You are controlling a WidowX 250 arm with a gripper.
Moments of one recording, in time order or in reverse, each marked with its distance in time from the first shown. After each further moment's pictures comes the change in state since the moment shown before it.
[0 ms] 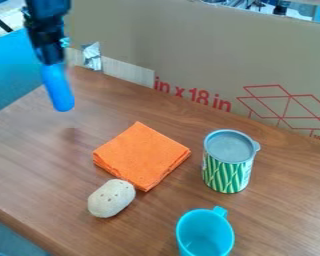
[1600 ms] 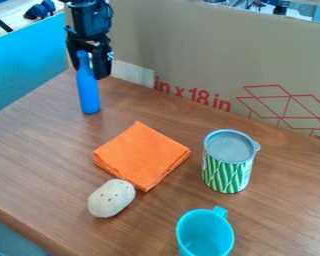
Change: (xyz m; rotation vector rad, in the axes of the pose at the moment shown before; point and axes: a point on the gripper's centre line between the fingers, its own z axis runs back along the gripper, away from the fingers) arm 0.045 0.008 -0.040 -0.033 0.033 0.080
